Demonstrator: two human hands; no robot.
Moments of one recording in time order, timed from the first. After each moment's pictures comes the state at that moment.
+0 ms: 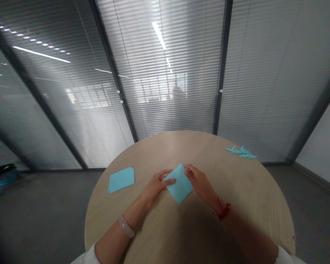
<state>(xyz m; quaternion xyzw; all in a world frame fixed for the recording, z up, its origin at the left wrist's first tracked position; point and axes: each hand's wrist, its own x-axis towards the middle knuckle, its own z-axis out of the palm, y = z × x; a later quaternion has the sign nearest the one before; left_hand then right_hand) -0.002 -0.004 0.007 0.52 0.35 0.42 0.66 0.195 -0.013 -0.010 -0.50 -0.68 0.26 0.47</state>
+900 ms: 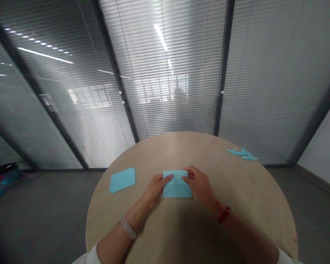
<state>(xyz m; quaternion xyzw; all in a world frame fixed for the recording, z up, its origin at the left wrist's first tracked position) 0.002 -0.005 0.004 0.50 0.38 0.43 0.65 0.186 -0.020 -0.001 -0.52 -0.62 0.30 0.50</state>
